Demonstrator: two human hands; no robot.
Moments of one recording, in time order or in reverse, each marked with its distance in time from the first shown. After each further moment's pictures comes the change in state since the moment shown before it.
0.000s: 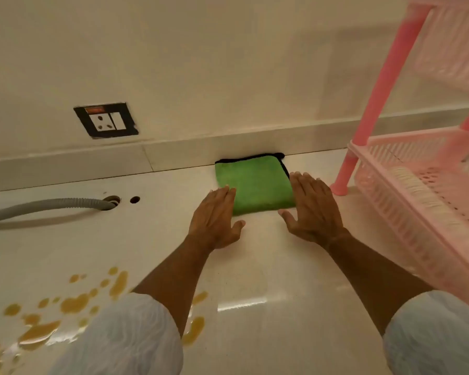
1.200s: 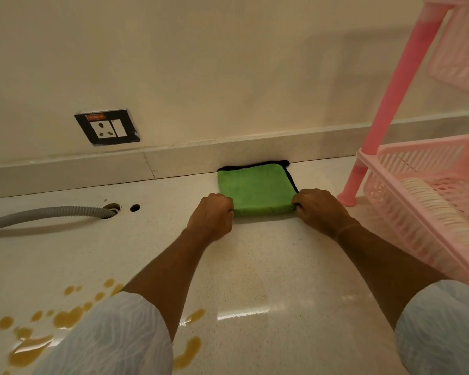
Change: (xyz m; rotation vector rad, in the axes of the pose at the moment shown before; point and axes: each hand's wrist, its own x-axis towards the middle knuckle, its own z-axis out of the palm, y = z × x) left_hand 0.039 -0.020 -0.002 -0.103 0.026 -0.035; right_hand 0.045 0.030 0.007 0.102 -0.140 -0.183
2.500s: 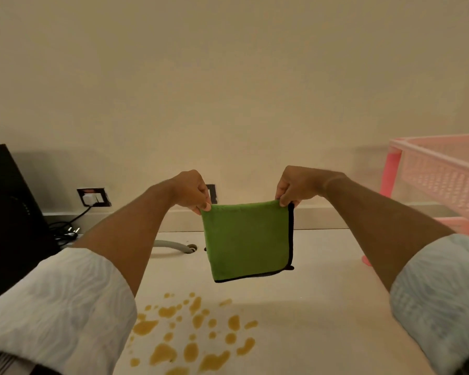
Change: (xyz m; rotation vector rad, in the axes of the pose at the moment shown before) left_hand -0.133 -0.014 -0.315 -0.264 -0.031 -0.344; right_hand 0.022 -0.177 -0.272 0.372 -0.268 -0.065
